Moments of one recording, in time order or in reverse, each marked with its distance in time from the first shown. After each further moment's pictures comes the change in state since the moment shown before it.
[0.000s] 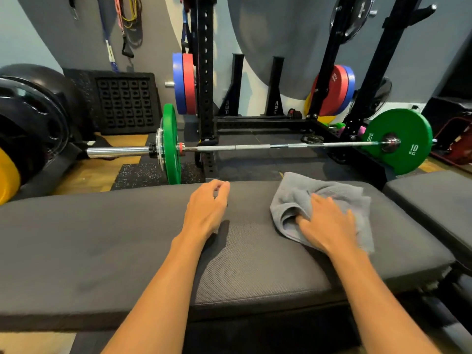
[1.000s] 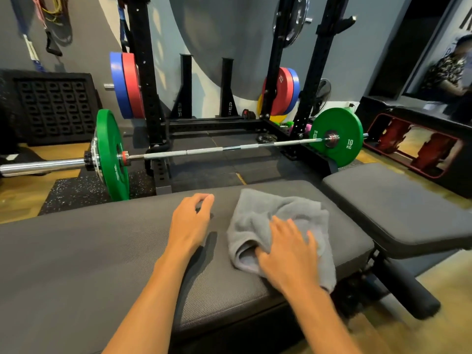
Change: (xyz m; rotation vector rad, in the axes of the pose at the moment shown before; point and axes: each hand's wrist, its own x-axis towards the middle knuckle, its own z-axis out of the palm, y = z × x) left_hand -0.005 0.043 0.078 -0.104 -0.097 -0.010; right_hand -0.059 0.028 -0.007 0.013 0.090 0.006
